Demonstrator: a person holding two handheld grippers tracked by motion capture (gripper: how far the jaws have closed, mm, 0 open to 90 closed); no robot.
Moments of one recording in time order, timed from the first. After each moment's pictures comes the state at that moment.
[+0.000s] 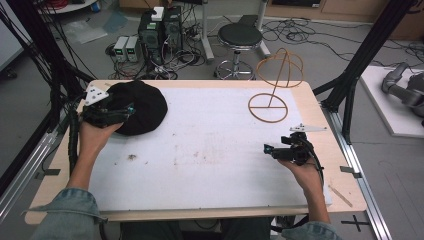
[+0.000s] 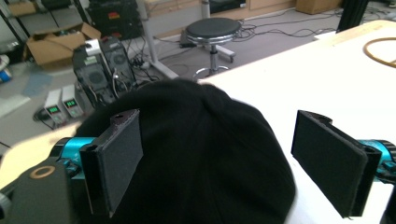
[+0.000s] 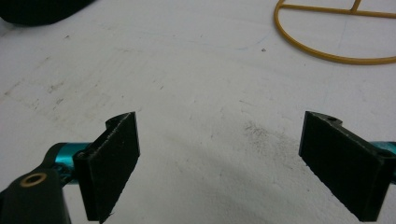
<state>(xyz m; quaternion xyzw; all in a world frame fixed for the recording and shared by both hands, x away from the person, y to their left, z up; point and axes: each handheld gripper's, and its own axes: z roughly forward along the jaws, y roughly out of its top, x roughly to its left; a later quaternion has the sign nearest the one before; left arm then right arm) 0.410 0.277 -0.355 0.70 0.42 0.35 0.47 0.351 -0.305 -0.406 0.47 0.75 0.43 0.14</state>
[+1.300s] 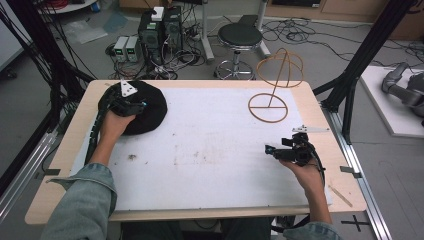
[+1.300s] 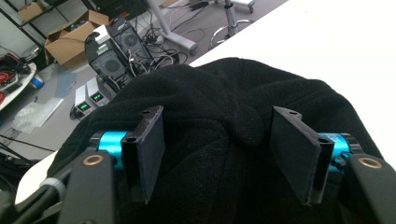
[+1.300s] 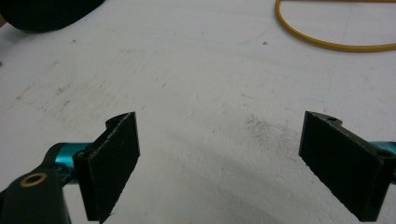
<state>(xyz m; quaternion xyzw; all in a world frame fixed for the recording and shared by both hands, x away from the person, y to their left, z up) 0.479 0.246 -0.392 0.77 0.37 0.39 0.34 0.351 -0.312 -0.411 0.49 0.74 0.44 0.12</state>
